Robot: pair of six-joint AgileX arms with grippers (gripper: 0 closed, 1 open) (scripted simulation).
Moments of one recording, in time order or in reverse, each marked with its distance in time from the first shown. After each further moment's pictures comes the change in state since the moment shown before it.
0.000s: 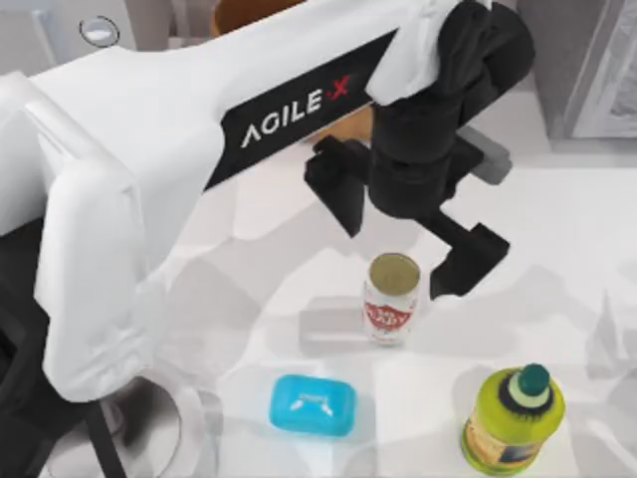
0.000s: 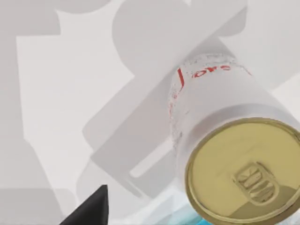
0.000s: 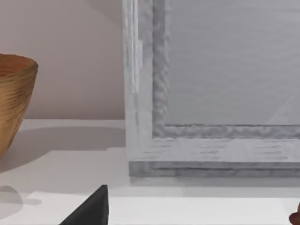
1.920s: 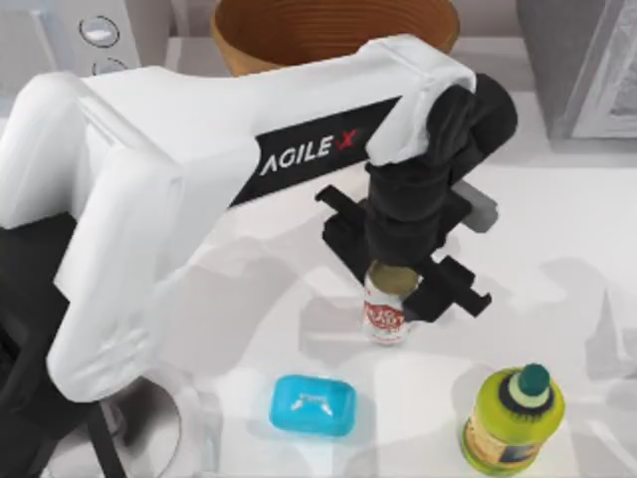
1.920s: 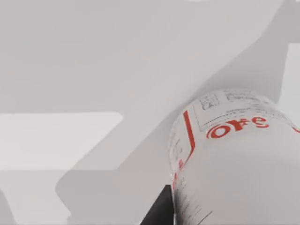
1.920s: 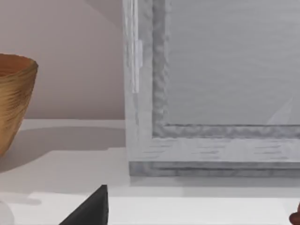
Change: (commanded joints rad) left arm -0.003 0.007 -0.228 0.232 -0.001 0.002; right arm 0.000 0.000 0.000 0.000 0.000 0.000
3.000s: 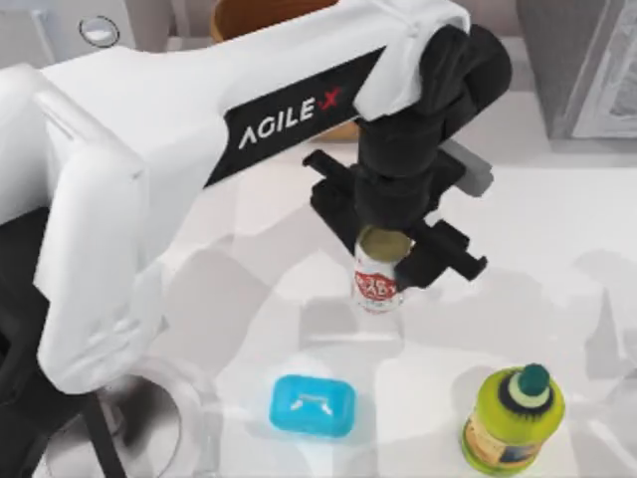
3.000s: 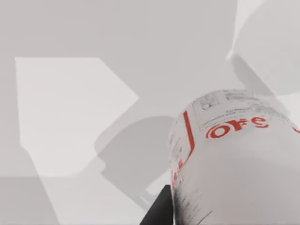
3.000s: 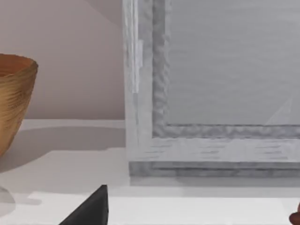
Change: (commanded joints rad) left arm 0.033 -0.011 0.130 -0.148 0.000 0.013; right arm 0.000 0.000 0.000 0.000 0.000 0.000
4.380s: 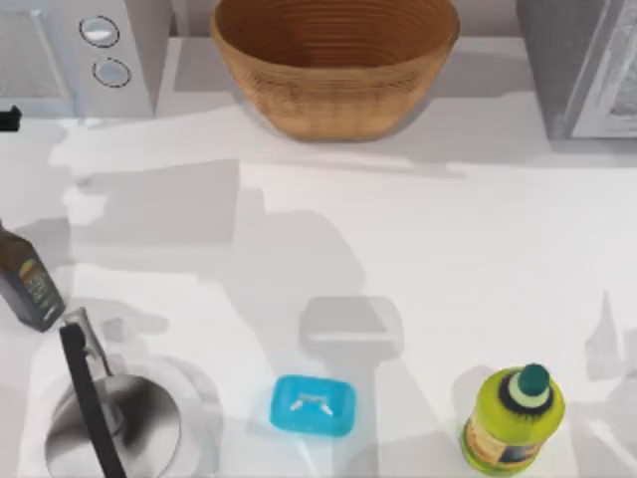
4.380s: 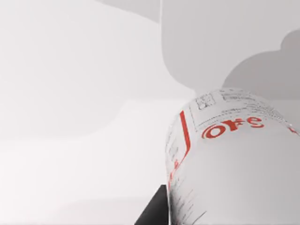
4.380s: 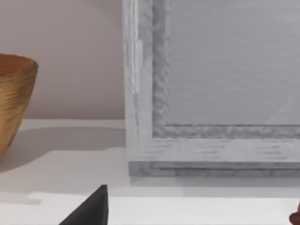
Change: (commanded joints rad) left arm 0.961 -0.158 -0.226 0.074 -0.003 0.196; right arm 0.000 0.000 0.000 0.000 0.000 0.000
